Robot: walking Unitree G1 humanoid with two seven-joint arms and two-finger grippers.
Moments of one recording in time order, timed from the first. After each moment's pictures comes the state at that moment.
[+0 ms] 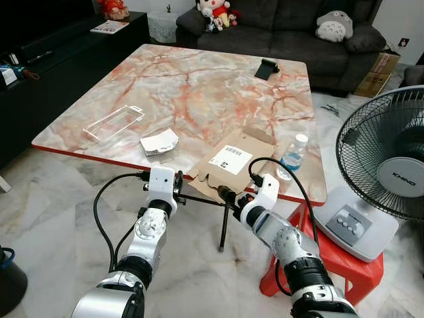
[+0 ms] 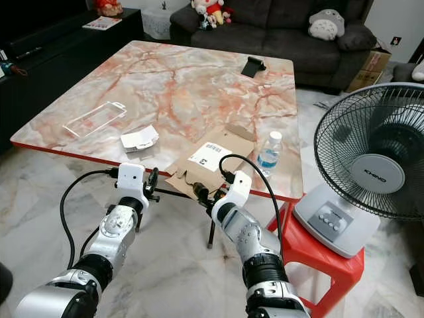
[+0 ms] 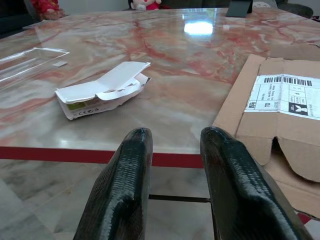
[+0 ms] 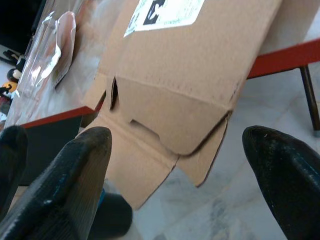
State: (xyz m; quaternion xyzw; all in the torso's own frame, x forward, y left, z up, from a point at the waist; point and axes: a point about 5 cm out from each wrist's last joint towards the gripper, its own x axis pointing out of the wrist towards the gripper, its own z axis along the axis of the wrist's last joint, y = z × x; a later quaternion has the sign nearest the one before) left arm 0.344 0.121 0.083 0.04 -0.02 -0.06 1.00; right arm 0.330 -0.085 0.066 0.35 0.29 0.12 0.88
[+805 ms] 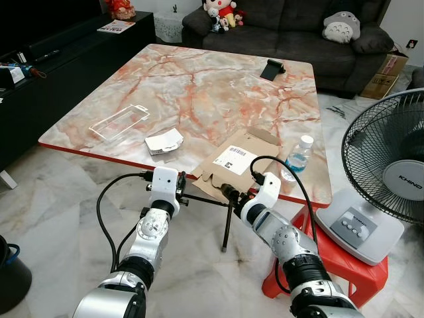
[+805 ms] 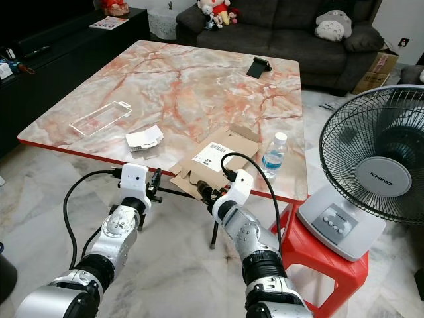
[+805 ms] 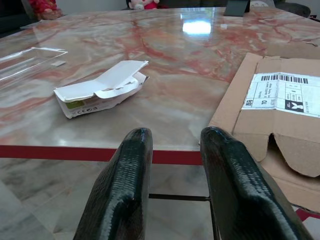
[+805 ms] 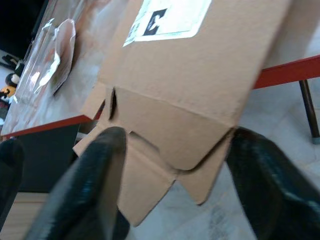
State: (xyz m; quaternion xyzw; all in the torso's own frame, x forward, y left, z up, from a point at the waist) left arm 0.343 0.115 0.082 0.04 -0.02 -0.08 1.00; right arm 0.333 -0.090 0.063 0.36 0.28 0.11 0.89
